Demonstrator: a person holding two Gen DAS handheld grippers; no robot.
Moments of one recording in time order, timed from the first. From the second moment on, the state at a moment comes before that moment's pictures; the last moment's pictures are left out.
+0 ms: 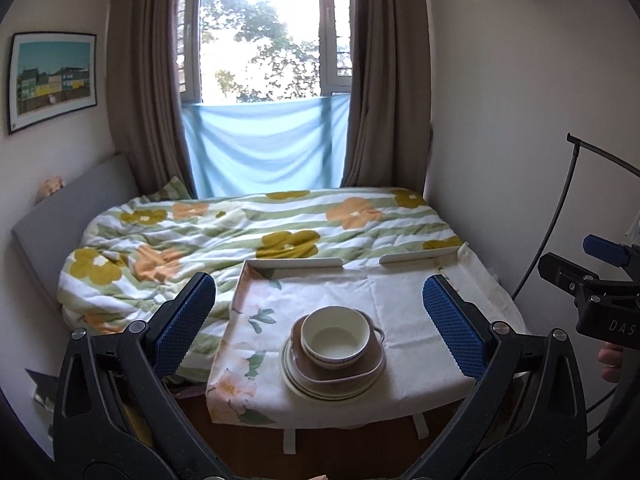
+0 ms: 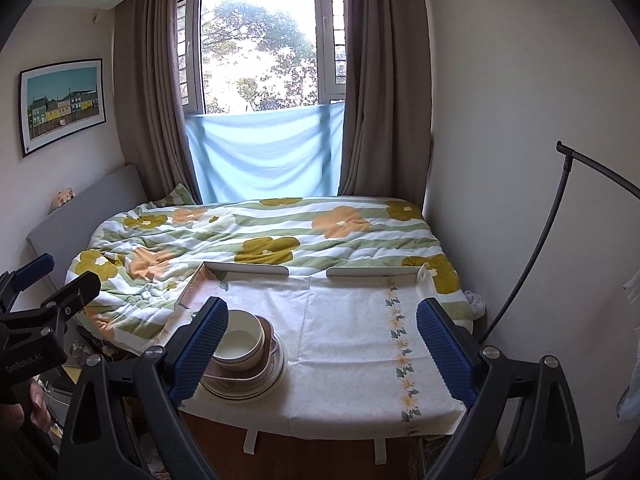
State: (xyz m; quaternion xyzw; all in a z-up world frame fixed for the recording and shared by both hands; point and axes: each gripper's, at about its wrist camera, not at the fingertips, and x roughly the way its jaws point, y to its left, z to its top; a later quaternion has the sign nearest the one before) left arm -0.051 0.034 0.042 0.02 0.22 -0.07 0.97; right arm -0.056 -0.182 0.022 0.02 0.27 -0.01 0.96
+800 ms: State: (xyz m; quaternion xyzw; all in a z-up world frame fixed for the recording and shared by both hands) left arm -0.054 0.030 0.044 0.03 0.22 -0.07 0.97; right arm -0.052 -0.181 0.022 0.02 0.27 -0.01 0.96
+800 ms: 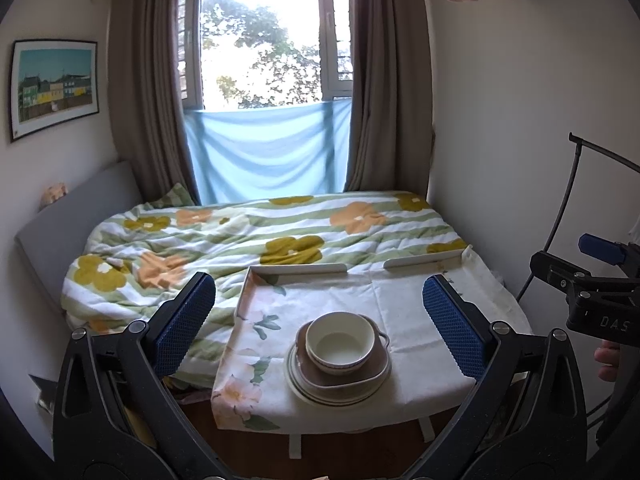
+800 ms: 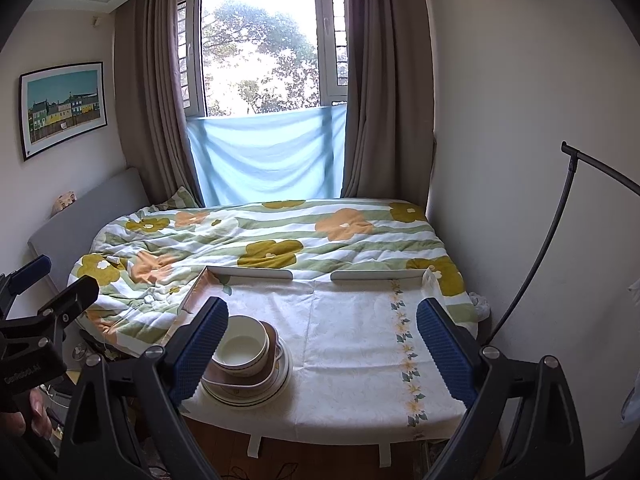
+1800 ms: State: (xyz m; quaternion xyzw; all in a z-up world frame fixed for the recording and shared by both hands) left arm -0.041 0.042 0.036 0.04 0.22 -0.06 0.97; right arm -0.043 -0.180 0.017 0.02 0.27 -0.01 0.96
